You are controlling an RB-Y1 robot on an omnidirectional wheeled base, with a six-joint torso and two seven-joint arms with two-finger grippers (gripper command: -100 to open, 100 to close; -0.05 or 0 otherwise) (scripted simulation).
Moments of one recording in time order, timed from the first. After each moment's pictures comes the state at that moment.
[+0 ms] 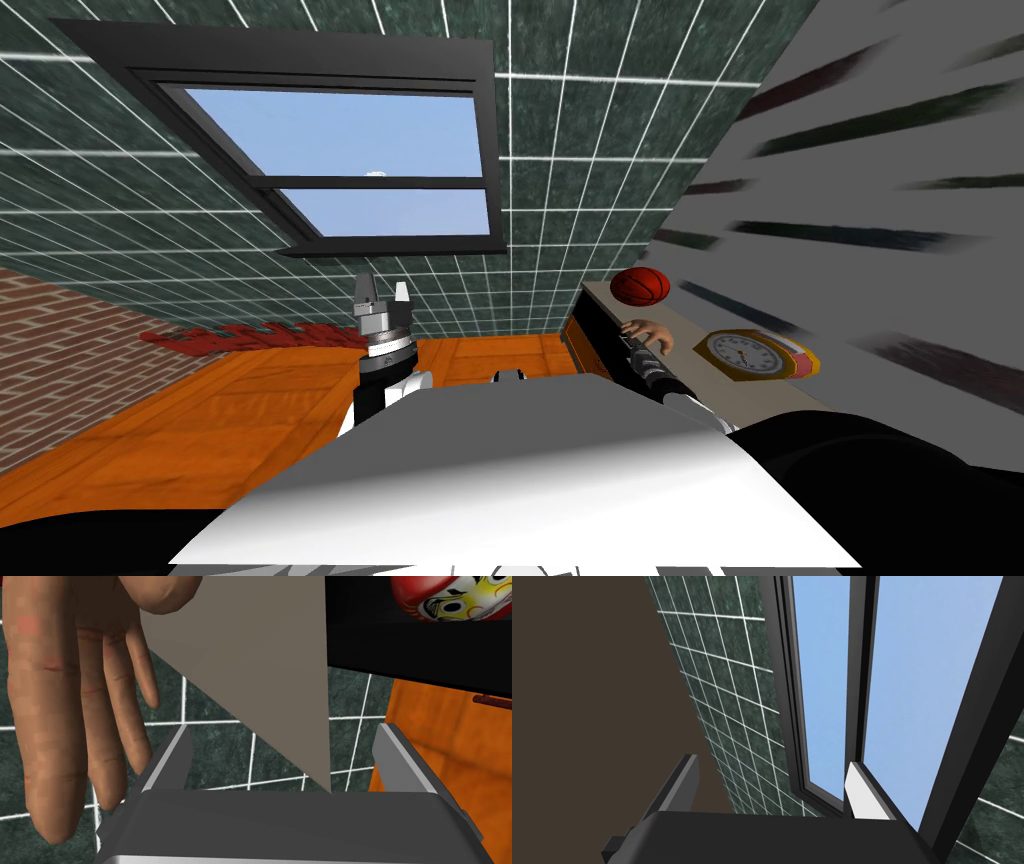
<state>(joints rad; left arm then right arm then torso) 0.51 -0.04 0.02 -2.34 -0.02 -0.52 -0.01 0.58 -0.98 0.20 -1.45 1.60 0.38 0.68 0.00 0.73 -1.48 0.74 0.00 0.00</state>
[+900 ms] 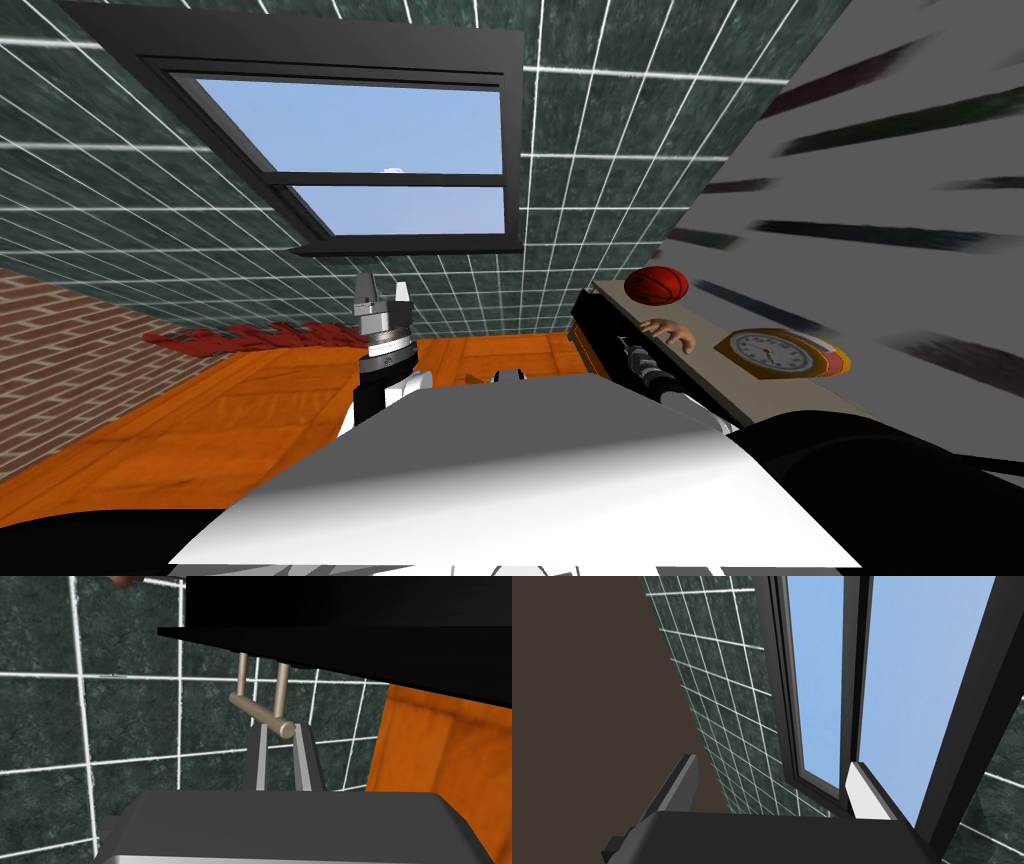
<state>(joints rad) 0.51 -0.04 0.02 -2.34 -0.02 -0.52 -0.01 0.57 -0.97 0.20 -1.47 1.59 0.36 0.70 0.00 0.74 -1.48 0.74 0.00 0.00</state>
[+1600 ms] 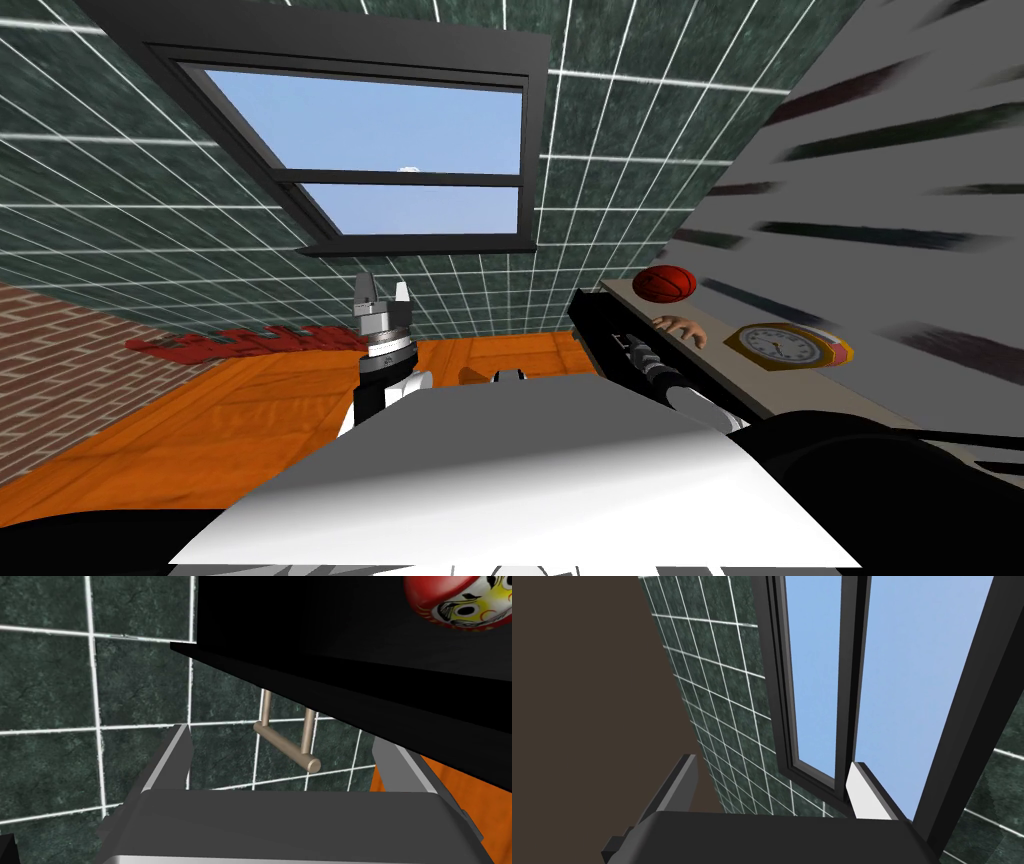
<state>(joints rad) 0.51 -0.04 0.02 -2.34 -0.02 -0.52 -0.01 0.59 -1.02 0.17 -1.50 1.57 0.33 0.68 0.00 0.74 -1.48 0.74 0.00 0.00</state>
